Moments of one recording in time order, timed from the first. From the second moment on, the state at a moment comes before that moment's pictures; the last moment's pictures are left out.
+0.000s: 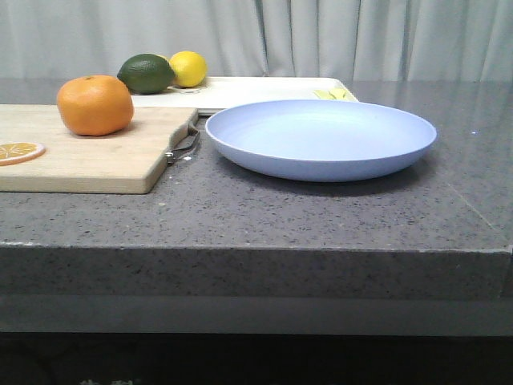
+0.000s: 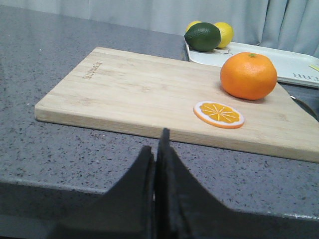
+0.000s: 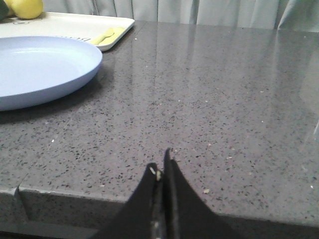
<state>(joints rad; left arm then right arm) -0.06 0.00 0.00 -0.05 0.19 -0.11 0.04 -0.01 0.03 0.02 0.18 -0.01</state>
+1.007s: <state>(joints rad) -0.06 0.00 0.00 -0.05 0.17 -0.11 0.04 -0.01 0.03 0.02 0.18 -0.01</state>
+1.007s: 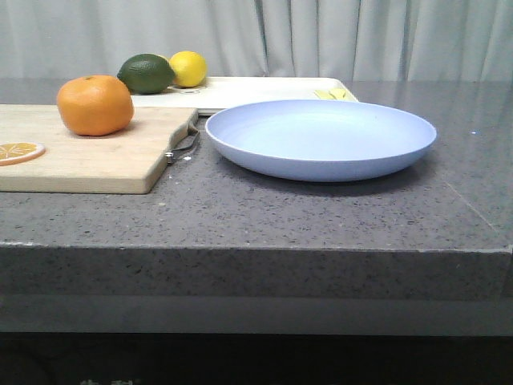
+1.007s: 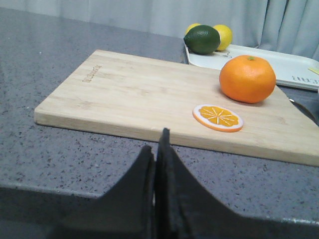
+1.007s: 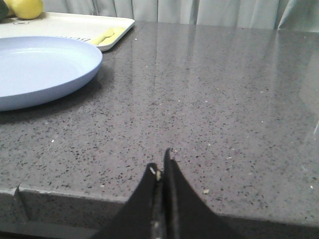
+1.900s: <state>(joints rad) -0.06 0.40 -0.50 0.08 0.25 -0.11 0.04 0.38 -0.55 0.03 0.31 -0.01</state>
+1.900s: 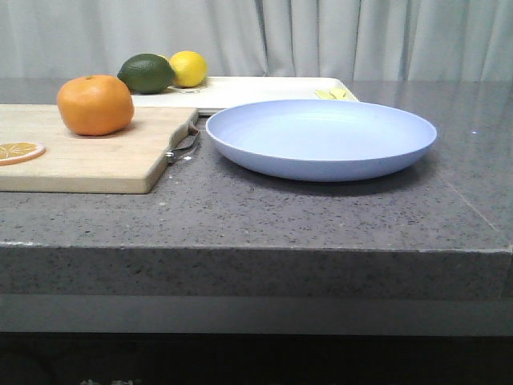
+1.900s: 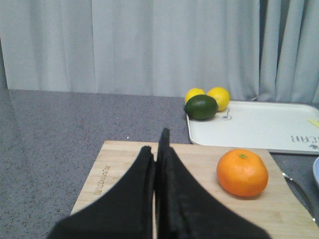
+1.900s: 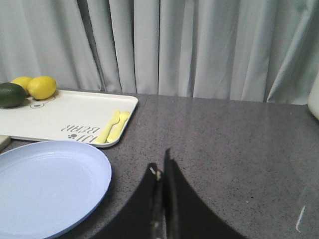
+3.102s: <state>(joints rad) -0.06 0.64 -0.58 0.05 0.24 -0.11 0.04 0.52 -0.59 0.03 0.32 0.00</state>
